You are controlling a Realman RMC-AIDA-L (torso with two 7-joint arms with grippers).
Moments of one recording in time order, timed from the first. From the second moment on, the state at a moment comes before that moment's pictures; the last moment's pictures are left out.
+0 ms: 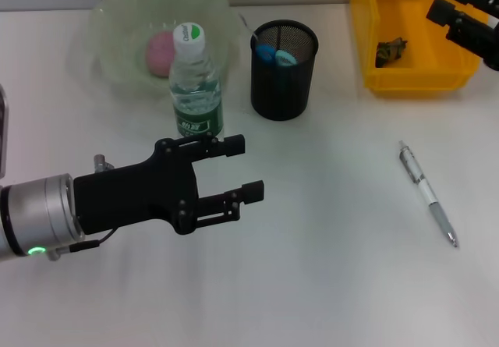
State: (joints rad) left arm -0.35 -2.06 1.25 0.57 1.37 1.59 -1.09; right arm 0.26 2.07 -0.91 -0.92 -1.37 -1.42 1.41
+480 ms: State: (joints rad) left arm -0.35 -2.06 1.25 0.56 1.37 1.60 -1.09; right arm 0.40 2.07 -0.83 -1.68 -2.09 -1.67 2.34
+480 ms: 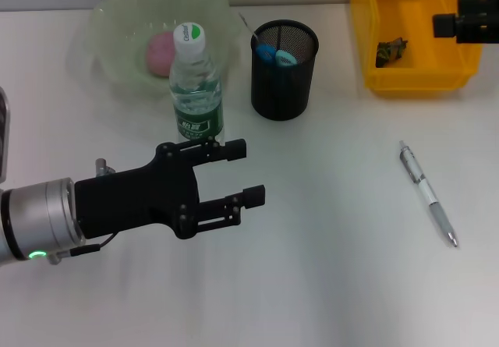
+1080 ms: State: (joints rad) left arm -0.35 -2.06 1.26 0.56 1.37 1.60 -1.09; right arm 0.52 2.08 -0.84 -1.68 -2.54 -1.91 2.67
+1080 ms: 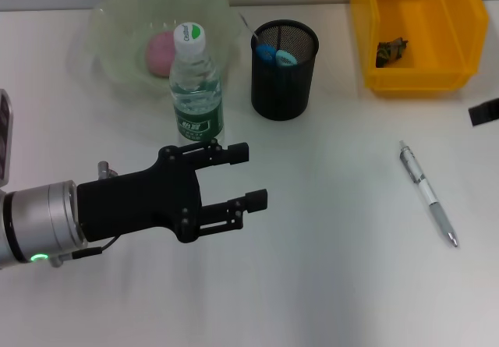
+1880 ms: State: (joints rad) left arm -0.34 -2.07 1.27 0.53 1.37 1.60 -1.05; right arm 0.65 2.08 -0.98 -1.28 -2.75 -1.74 2.68
